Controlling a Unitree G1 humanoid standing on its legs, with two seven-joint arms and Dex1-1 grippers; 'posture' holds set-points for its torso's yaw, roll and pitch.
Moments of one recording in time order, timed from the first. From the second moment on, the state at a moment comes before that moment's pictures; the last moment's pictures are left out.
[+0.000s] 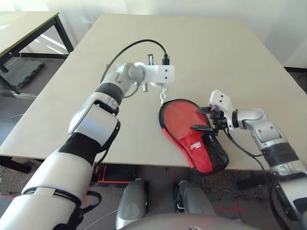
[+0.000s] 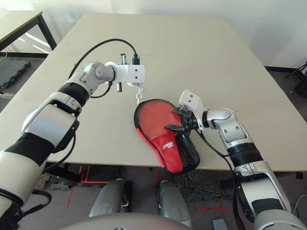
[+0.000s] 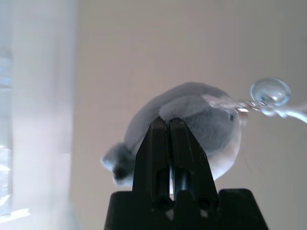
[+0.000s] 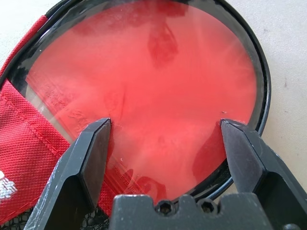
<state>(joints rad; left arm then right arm) -1.33 0.21 -0.49 1.34 0.51 -0.34 -0.41 -0.44 -0.56 0.18 0.30 0.09 0.31 1.08</state>
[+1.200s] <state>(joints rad) -1.24 0.05 -0.21 1.27 0.26 -0.25 -1.04 -0.42 -0.57 0.17 0.27 0.10 0.33 1.06</state>
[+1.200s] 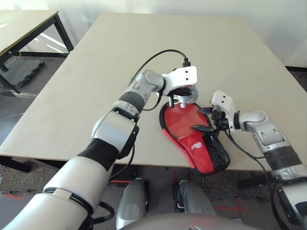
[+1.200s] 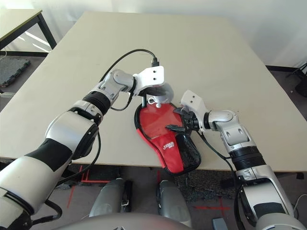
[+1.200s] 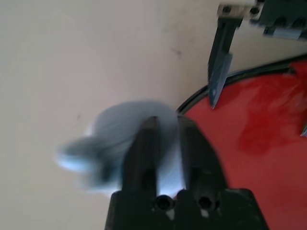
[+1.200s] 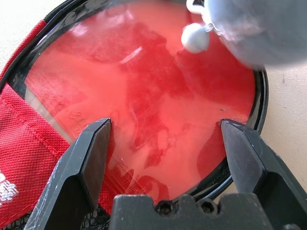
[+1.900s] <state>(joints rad) -1.17 0.21 -0.14 1.03 0.12 -0.05 -1.24 -0.47 -0.56 0.20 0.34 0.10 0.31 1.07</state>
